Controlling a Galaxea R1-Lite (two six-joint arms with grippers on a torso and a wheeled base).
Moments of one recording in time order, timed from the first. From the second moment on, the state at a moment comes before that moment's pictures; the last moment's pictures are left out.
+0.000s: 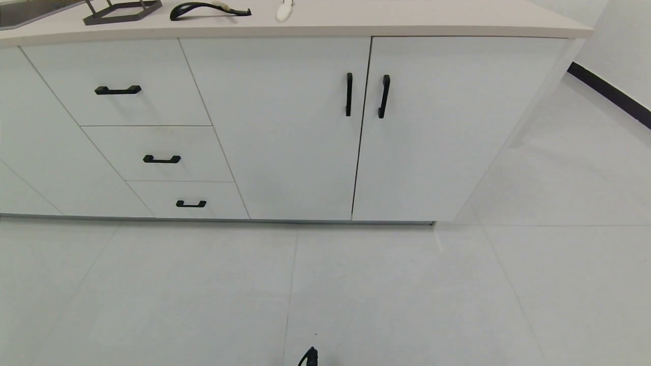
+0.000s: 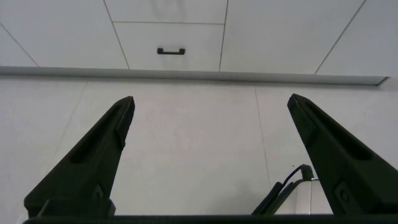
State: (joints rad) left arm 0.00 0.01 0.00 0.00 0.00 0.00; right arm 0.00 0.01 0.00 0.00 0.06 0.00
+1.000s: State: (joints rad) left arm 0.00 0.01 0.00 0.00 0.00 0.00; right arm 0.00 0.01 0.00 0.00 0.06 0.00
